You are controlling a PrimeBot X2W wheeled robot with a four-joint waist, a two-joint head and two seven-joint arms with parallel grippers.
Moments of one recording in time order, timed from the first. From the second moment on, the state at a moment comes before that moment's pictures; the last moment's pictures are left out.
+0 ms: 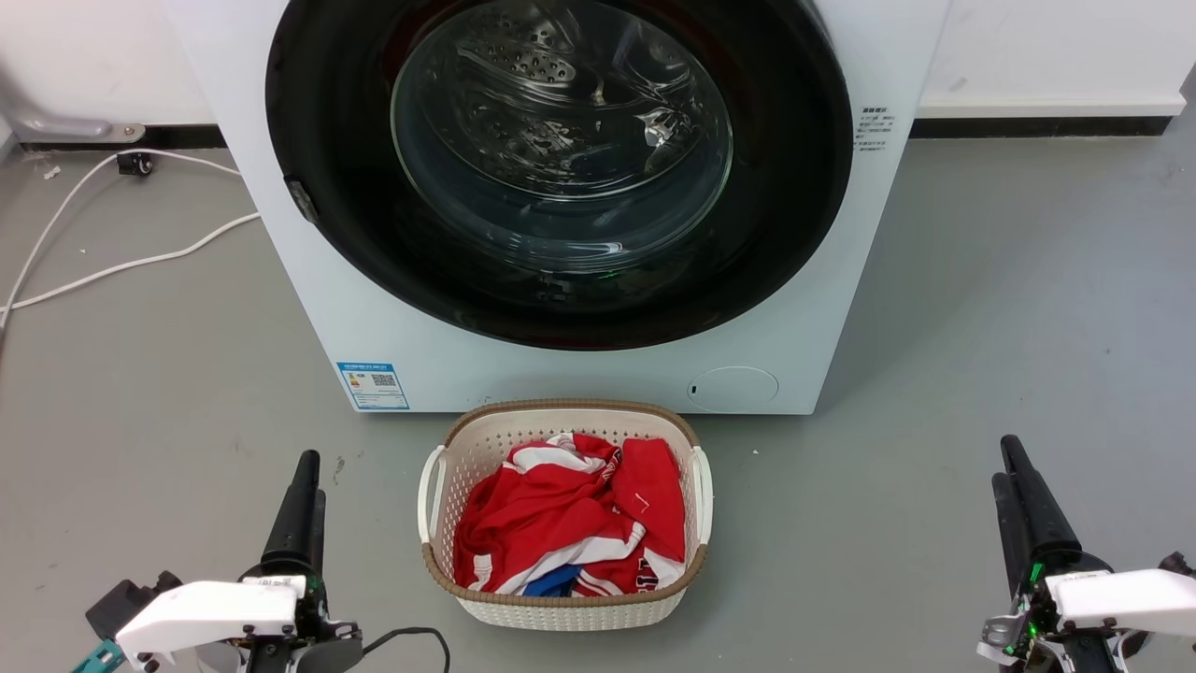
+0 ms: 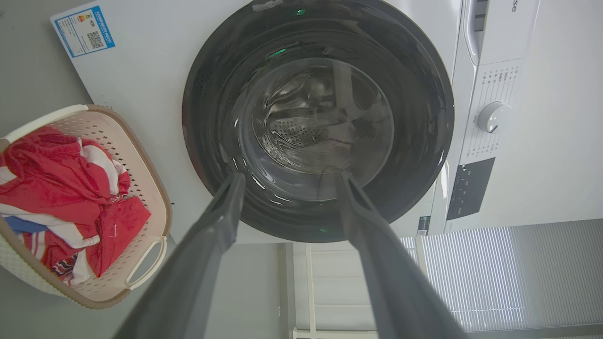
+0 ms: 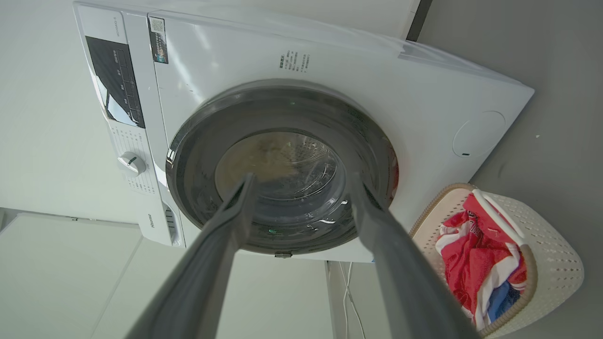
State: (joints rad) left arm -0.06 0.05 0.12 0.23 -1.47 -0.12 0.05; right arm -0.04 -0.05 -0.10 0.23 1.43 0.13 0.04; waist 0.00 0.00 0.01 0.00
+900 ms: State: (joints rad) left arm -0.02 0.05 0.01 0.10 -0.90 0.01 -0.06; right arm 0.00 -0.05 -0.04 0.06 0.80 0.13 -0.06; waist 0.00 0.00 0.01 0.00
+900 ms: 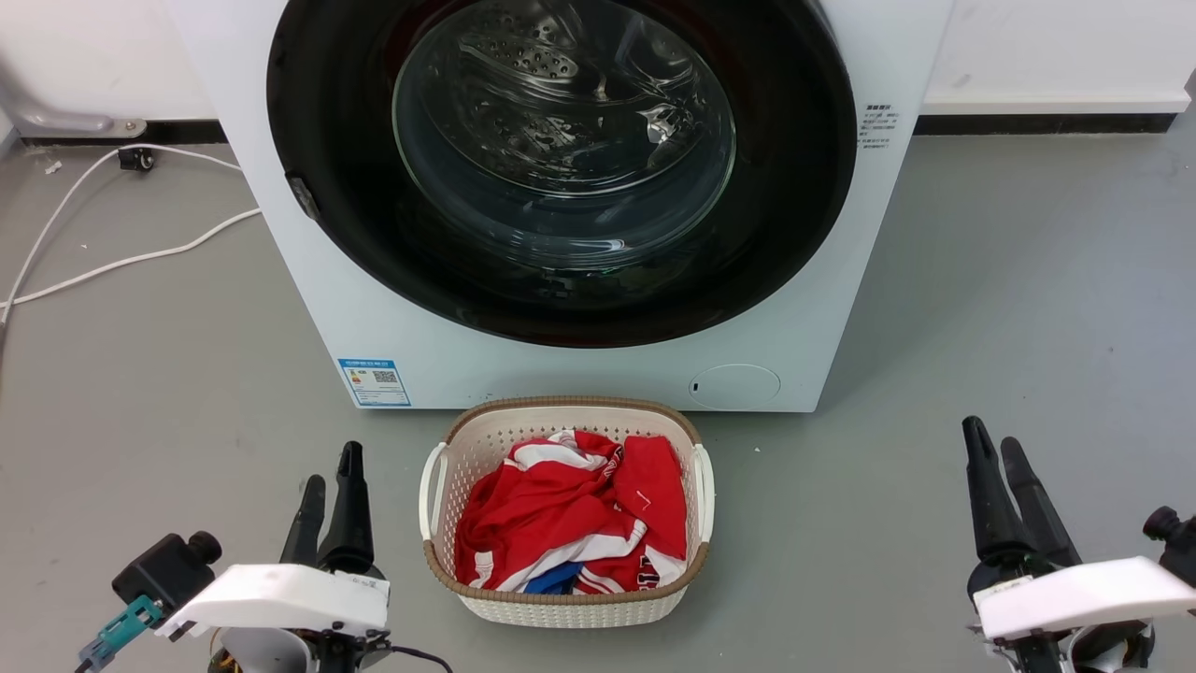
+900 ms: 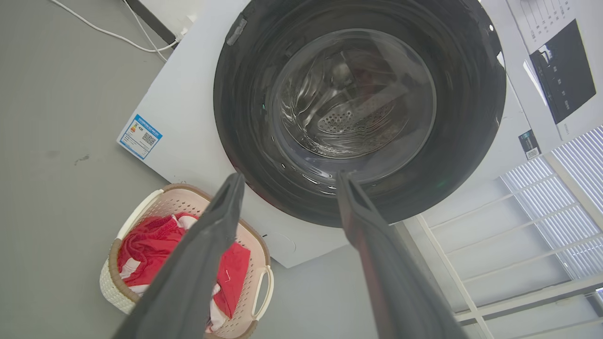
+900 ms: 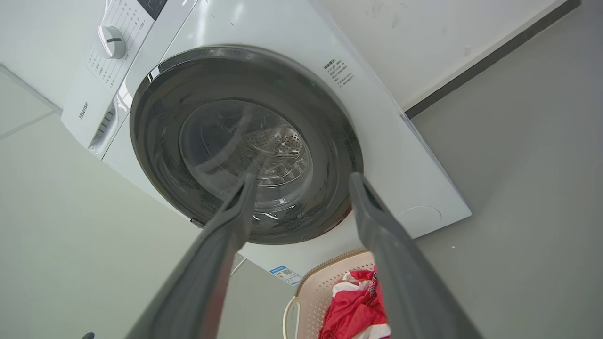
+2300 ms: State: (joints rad) left arm 0.02 0.06 -0.10 0.04 -0.36 0.06 -0.18; right arm 0.06 -0.05 -0.05 -0.05 0.31 0.13 -0.18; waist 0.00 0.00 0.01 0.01
